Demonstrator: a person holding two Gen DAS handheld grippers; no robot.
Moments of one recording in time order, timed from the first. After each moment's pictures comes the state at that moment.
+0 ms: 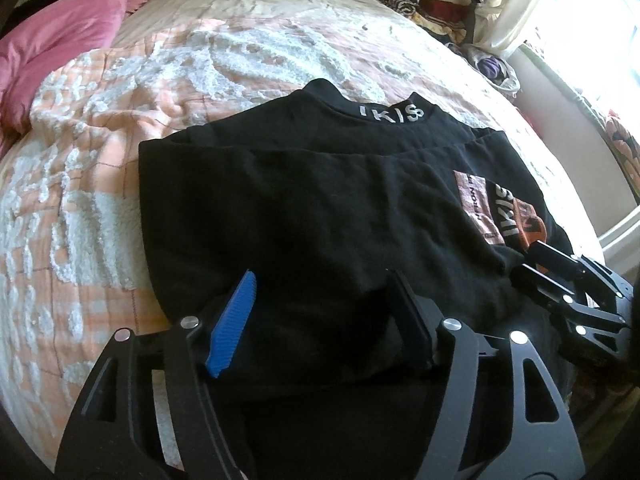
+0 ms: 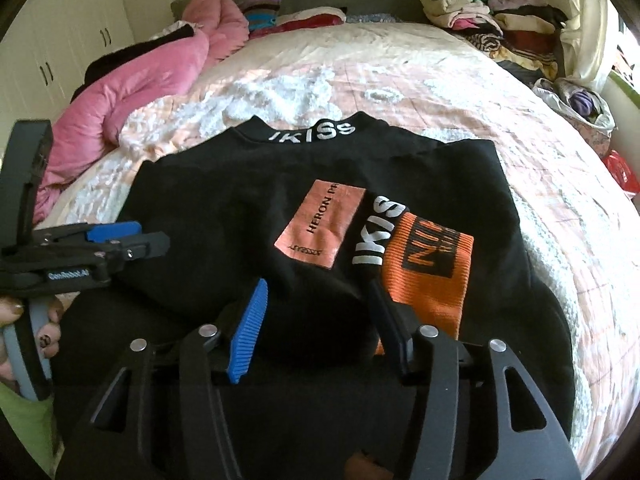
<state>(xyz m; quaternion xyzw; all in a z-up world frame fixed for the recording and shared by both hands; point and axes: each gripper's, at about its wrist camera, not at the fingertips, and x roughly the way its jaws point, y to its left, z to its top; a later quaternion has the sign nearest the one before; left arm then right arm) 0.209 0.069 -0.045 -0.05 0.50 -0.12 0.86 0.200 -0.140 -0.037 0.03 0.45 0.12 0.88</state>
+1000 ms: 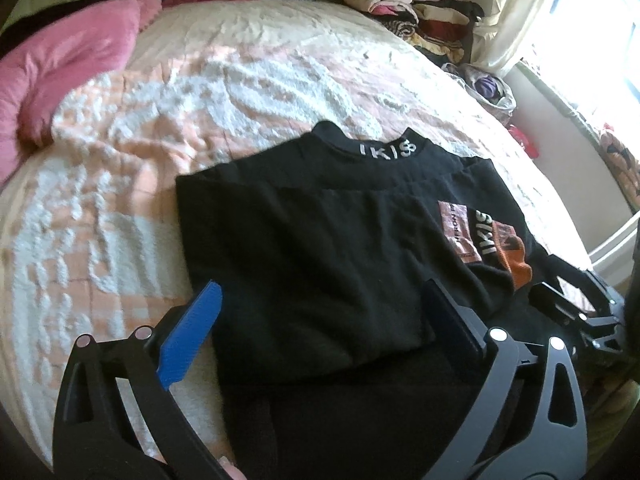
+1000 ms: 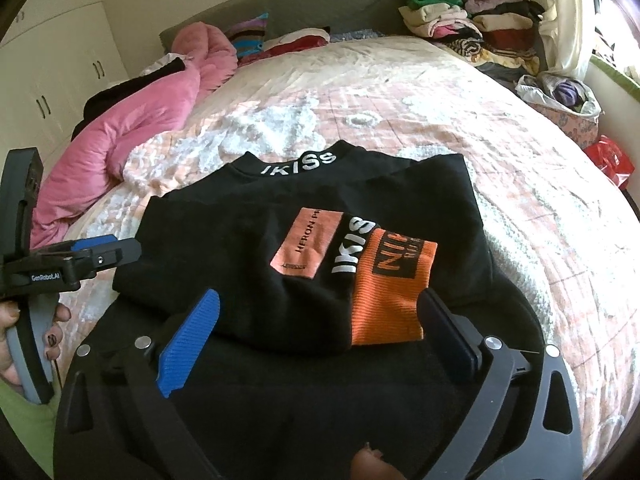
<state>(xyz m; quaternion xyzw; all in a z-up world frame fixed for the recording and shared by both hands) 0.197 0.083 -0.005 -0.05 0.47 -0.12 0.88 0.181 -0.160 -0.010 0.06 0.42 0.11 0.90</state>
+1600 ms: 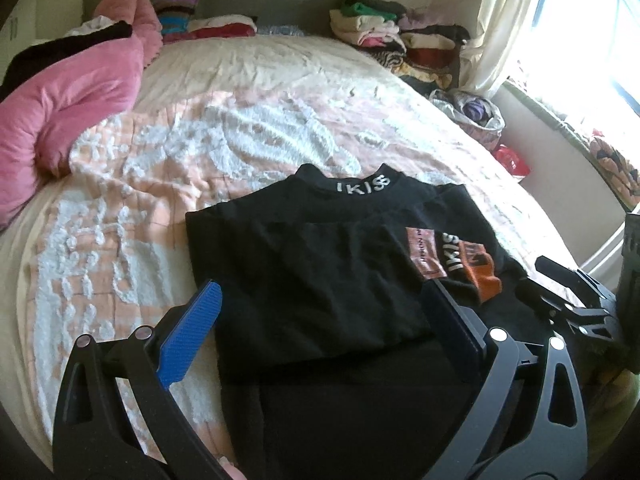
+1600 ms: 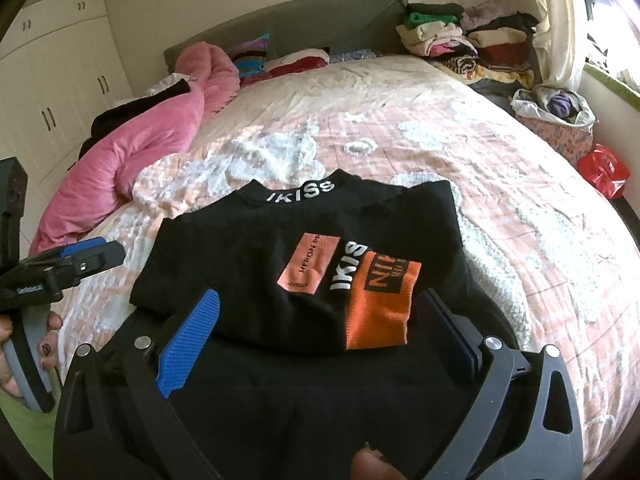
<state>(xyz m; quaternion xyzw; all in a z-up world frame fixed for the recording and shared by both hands) 0.164 0.077 0.035 -0.05 0.41 -0.12 0.90 0.163 -0.170 0.018 0.07 0.38 0.11 0.91</state>
